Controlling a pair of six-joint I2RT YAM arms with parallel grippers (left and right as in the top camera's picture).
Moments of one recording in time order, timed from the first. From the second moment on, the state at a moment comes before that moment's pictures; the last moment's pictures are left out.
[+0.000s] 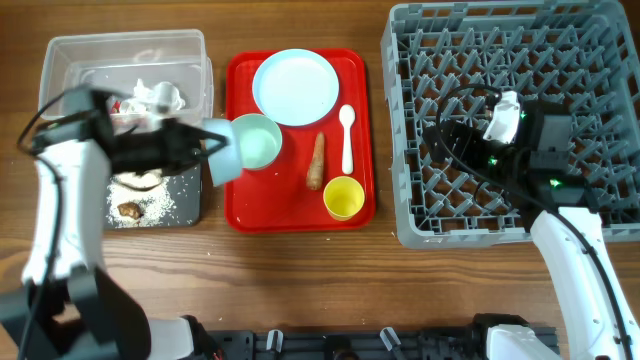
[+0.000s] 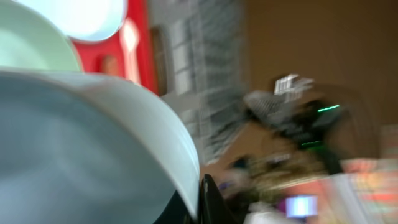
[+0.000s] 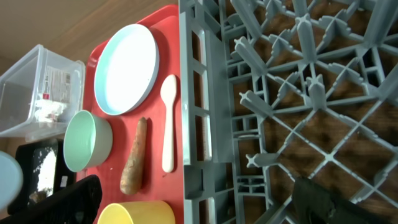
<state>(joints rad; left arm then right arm) 0.25 1.57 1.24 -1.13 1.10 0.11 -0.05 1.23 0.87 -0.48 -0.46 0.34</state>
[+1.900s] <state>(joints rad) -0.57 2.03 1.40 -0.74 0.02 -0.37 -0.05 1.23 0.87 -0.51 -0.46 0.34</state>
